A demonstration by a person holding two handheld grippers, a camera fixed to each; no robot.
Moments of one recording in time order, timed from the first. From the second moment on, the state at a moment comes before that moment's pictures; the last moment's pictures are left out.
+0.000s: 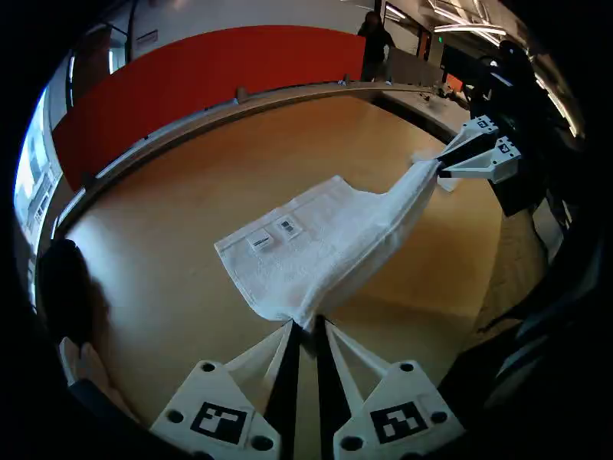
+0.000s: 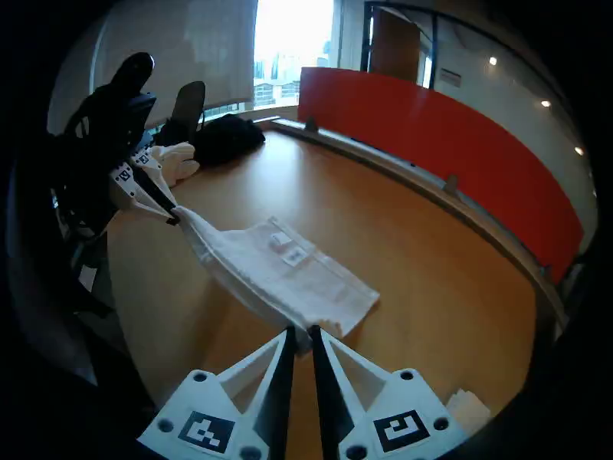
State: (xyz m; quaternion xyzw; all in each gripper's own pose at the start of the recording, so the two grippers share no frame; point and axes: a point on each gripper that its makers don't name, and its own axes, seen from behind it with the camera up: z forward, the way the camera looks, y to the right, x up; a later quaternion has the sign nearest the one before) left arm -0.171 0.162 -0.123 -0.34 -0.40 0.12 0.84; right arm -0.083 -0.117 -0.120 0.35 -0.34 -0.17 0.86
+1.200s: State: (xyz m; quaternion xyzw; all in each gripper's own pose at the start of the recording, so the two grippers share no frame) left arm -0.186 0.165 -0.089 -0.32 -0.43 0.14 0.84; right arm -0.103 -0.115 -0.088 0.35 -0.36 -0.19 0.84
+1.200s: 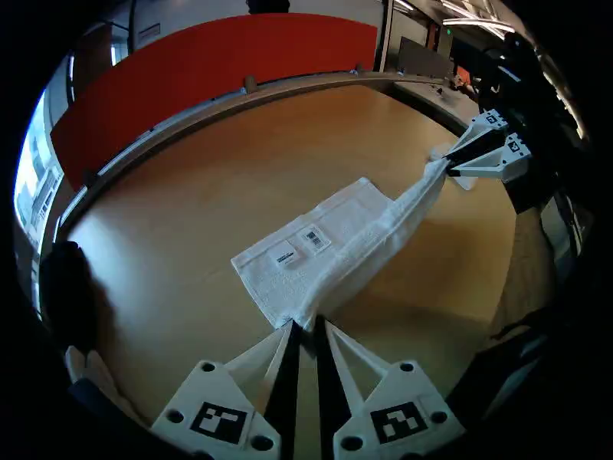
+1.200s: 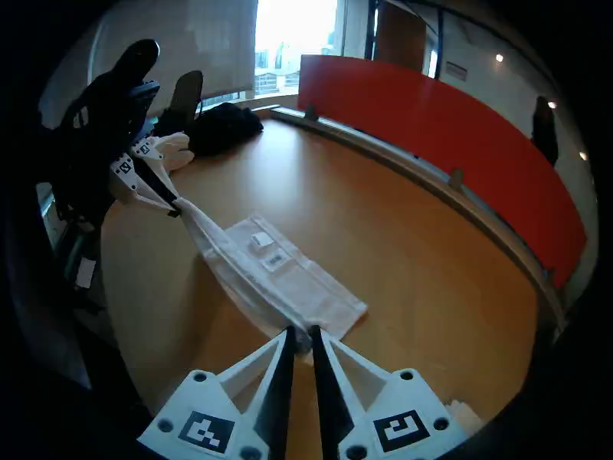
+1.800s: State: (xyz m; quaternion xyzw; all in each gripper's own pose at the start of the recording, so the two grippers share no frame) left arm -0.224 0.170 -0.048 -0.32 -0.45 0.15 0.82; right arm -0.145 -0.106 -0.059 0.35 -0.40 -0.19 0.83
